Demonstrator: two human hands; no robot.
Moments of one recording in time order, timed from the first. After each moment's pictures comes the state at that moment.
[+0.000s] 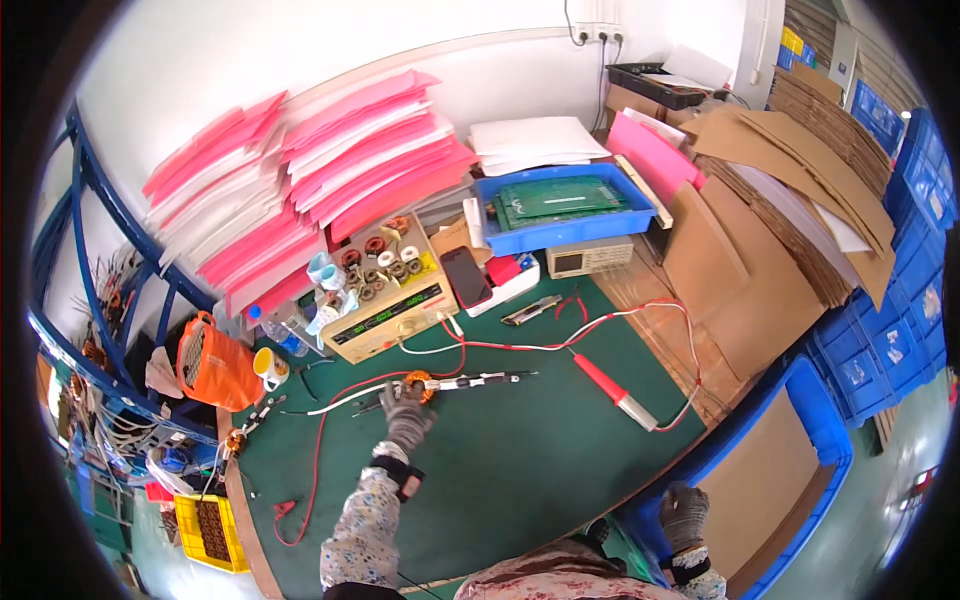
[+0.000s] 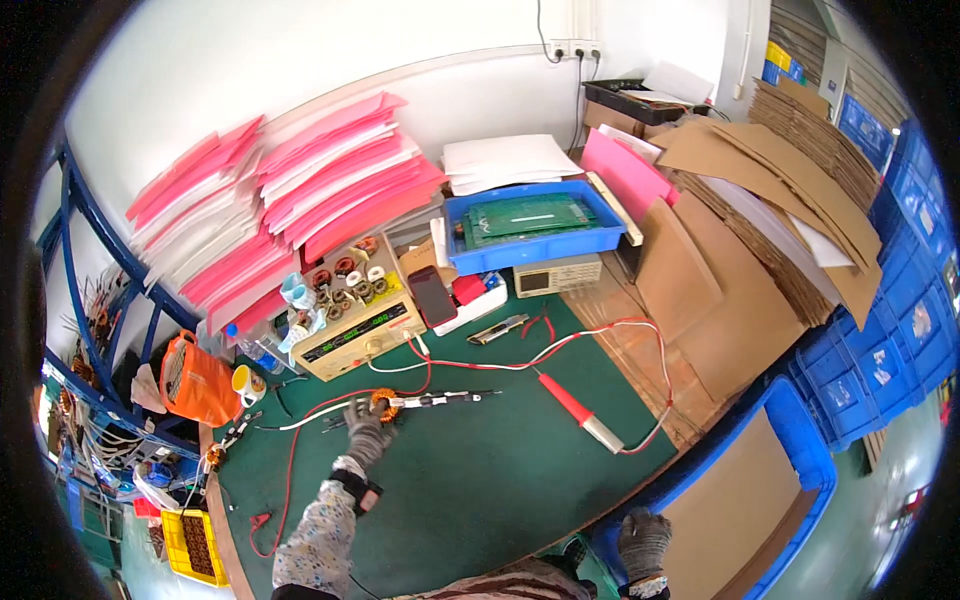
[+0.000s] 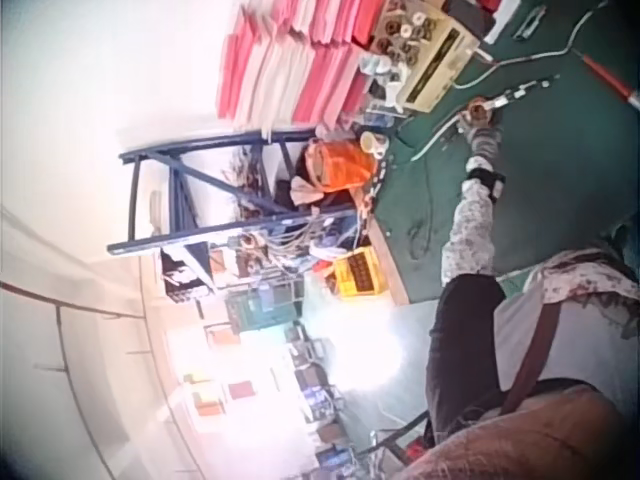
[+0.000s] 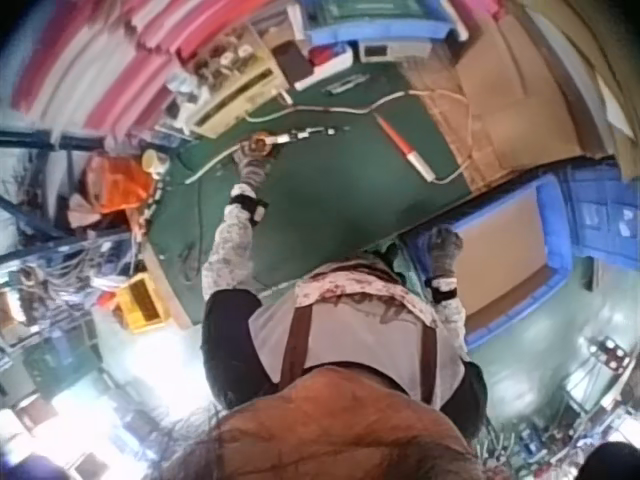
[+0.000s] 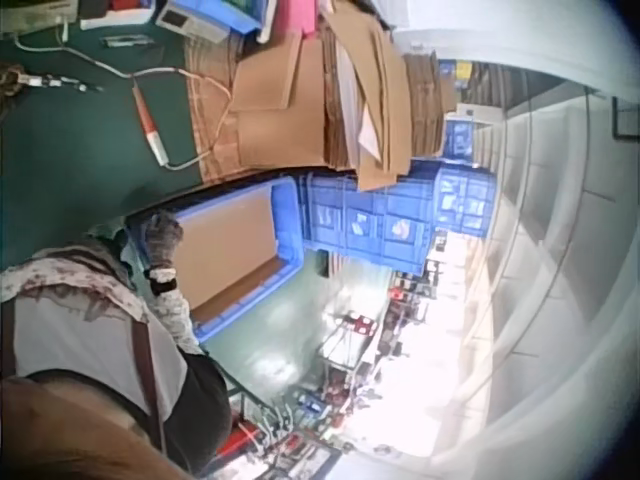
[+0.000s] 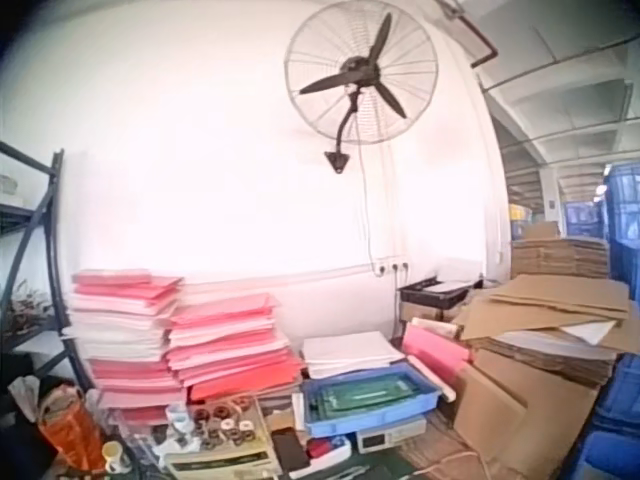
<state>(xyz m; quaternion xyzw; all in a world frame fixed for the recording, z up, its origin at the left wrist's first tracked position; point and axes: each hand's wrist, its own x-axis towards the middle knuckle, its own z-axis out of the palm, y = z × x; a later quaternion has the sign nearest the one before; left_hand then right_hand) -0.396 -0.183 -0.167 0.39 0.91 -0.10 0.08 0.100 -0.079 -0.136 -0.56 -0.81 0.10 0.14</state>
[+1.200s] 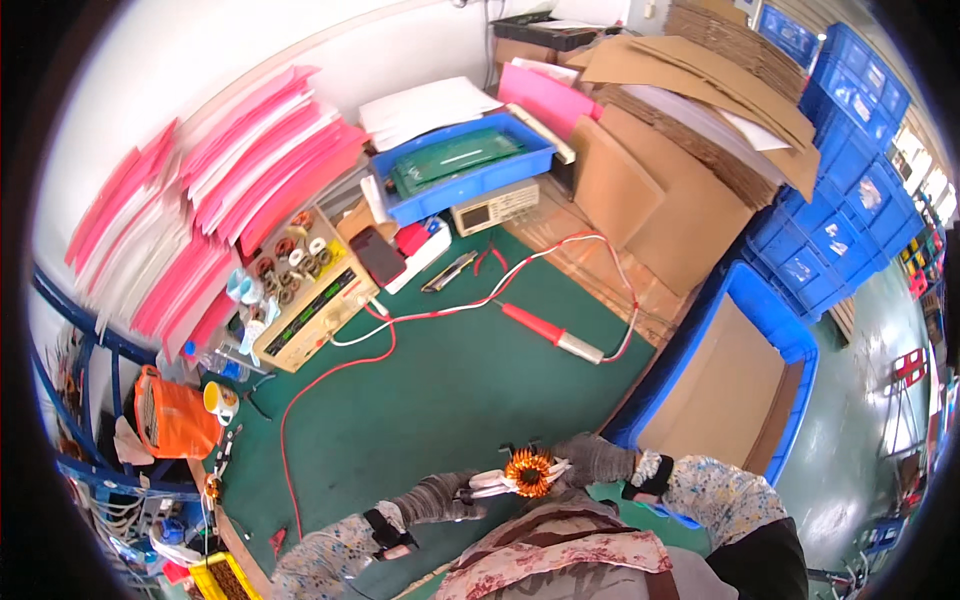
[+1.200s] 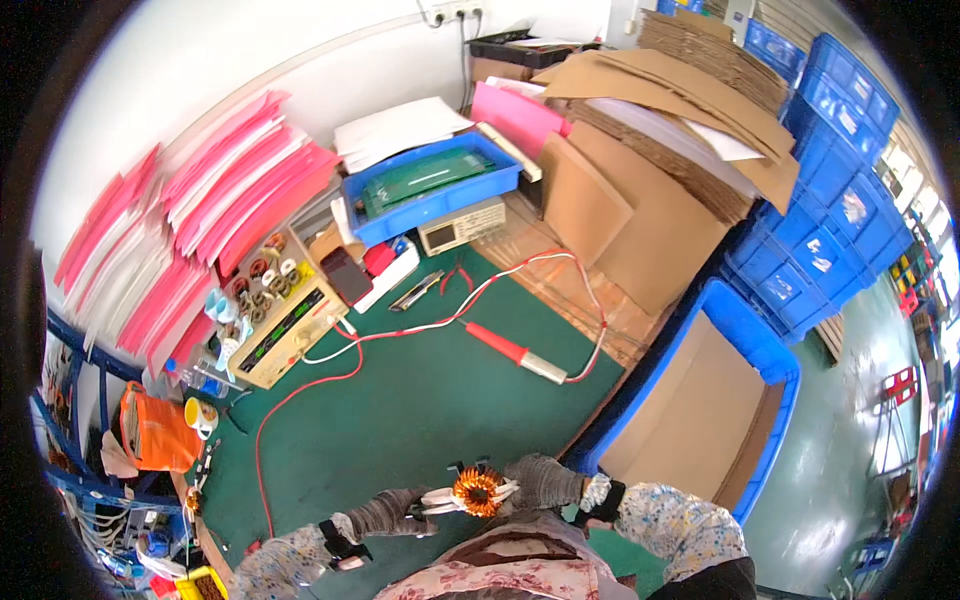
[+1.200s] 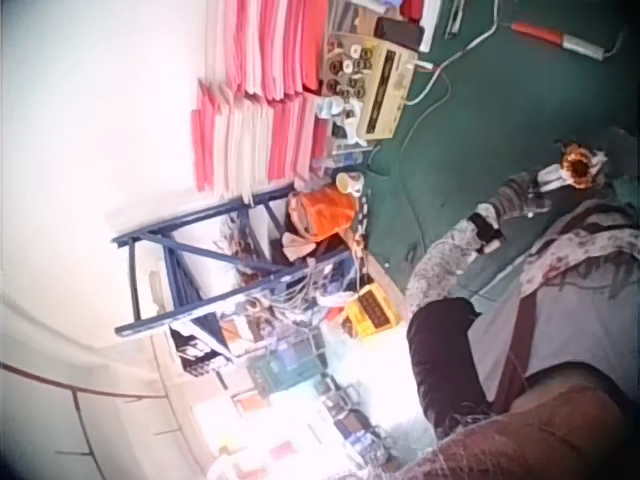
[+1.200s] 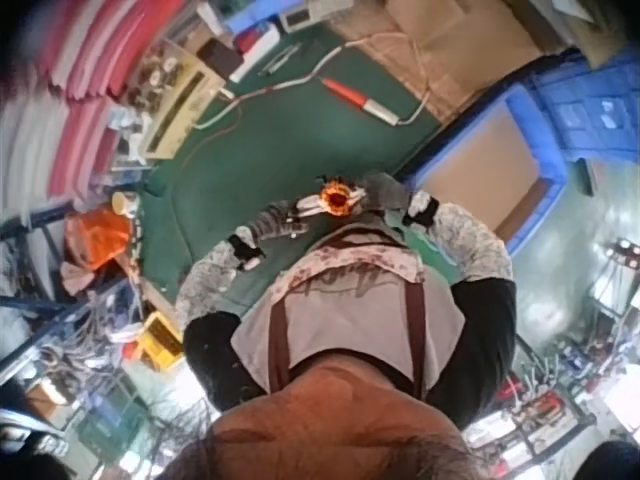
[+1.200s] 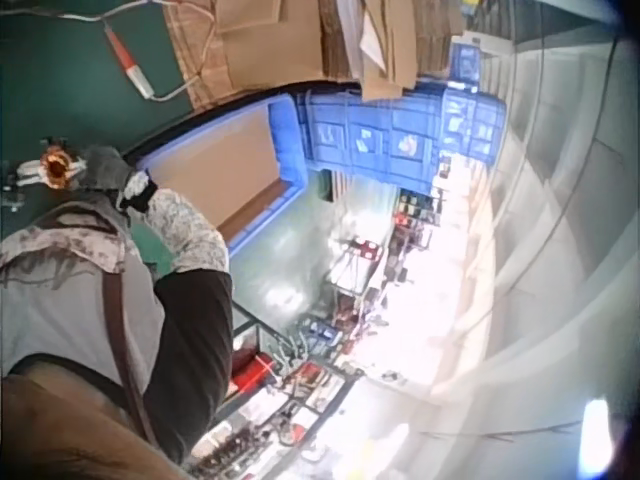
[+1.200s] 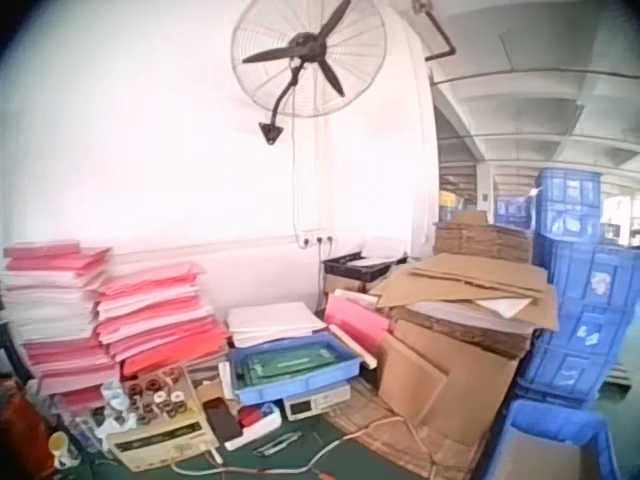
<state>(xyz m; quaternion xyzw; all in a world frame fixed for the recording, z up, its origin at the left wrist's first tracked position) -0.246 -0.237 -0.094 0.62 0.57 0.08 0.52 0.018 -0.088 -0.117 -0.17 -0.89 0.42 0.02</state>
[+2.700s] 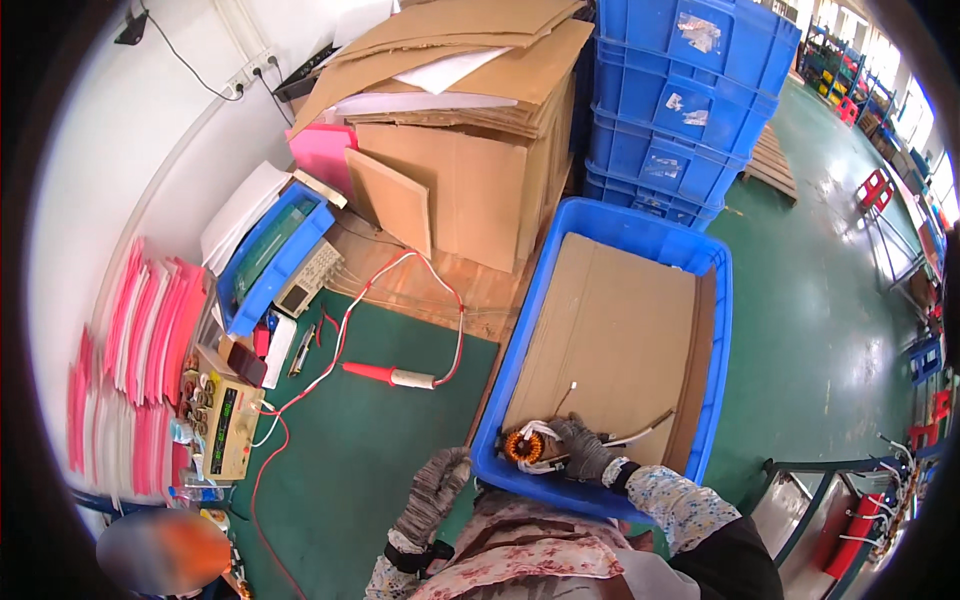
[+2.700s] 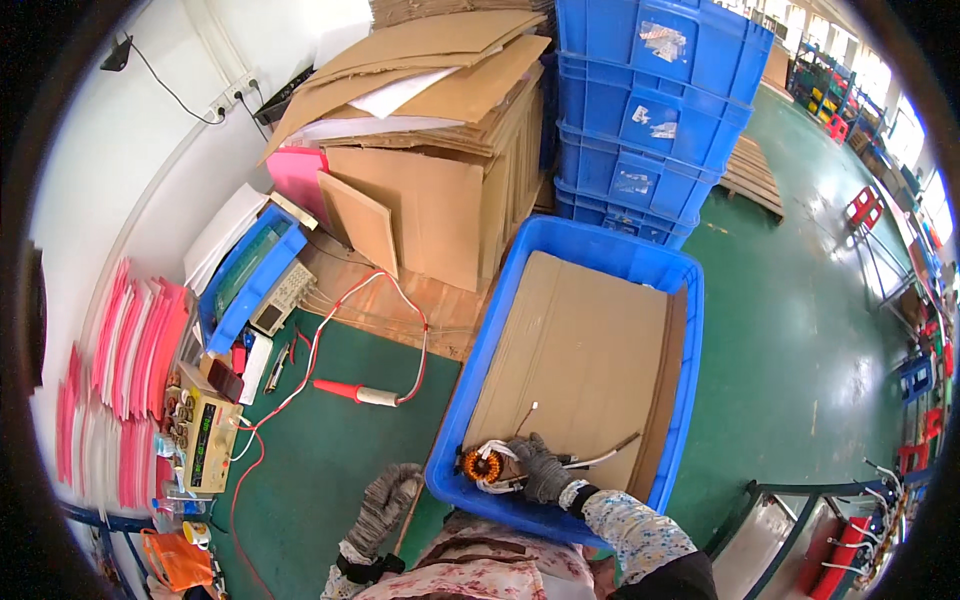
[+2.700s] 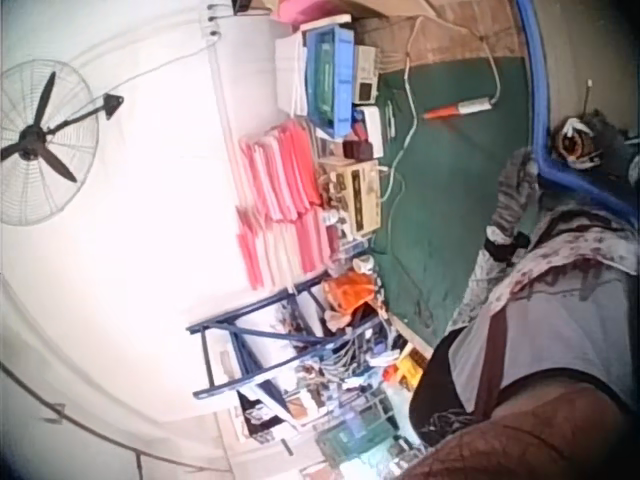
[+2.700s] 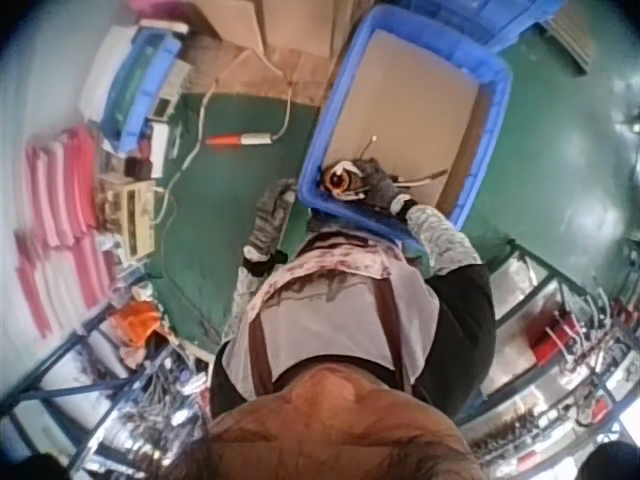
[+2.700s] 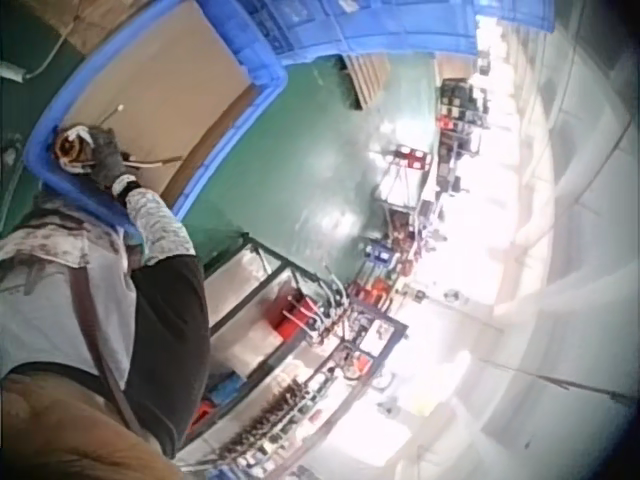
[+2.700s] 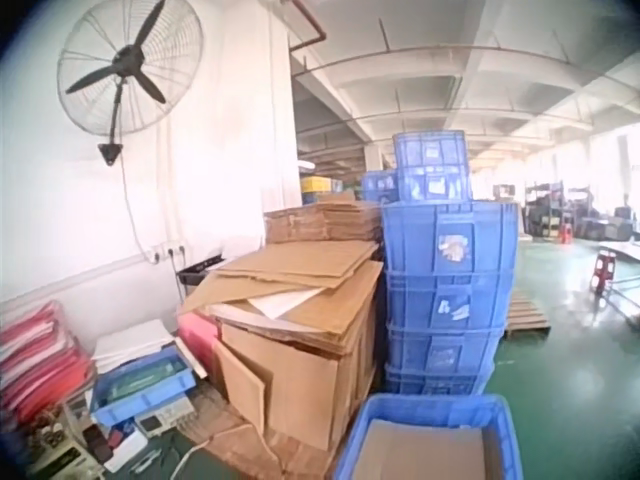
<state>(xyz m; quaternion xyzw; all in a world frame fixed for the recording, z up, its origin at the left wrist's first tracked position) -0.012 -0.124 -0.063 0.57 0.58 0.33 0.49 0.258 -0.087 -0.195 -0.44 -0.84 0.32 0.07</state>
